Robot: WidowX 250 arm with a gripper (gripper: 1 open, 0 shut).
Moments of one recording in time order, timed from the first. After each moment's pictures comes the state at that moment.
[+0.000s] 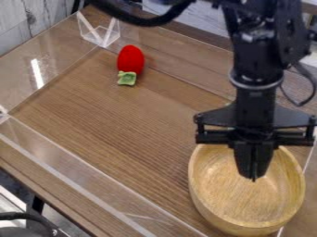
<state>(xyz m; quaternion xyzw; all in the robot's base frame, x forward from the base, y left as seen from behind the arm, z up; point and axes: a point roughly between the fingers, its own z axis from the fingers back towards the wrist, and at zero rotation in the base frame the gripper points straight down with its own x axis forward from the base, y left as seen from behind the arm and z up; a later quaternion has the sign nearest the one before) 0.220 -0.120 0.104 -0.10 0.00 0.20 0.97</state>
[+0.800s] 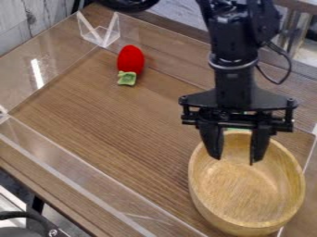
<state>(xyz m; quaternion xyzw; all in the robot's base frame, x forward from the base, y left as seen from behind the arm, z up) 0.225 -0.104 0.106 -0.12 0.00 0.15 0.98</state>
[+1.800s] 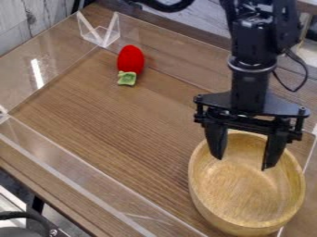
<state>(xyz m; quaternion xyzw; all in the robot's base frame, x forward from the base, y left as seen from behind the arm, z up) 0.235 -0.109 0.095 -0.09 0.02 0.11 0.99</state>
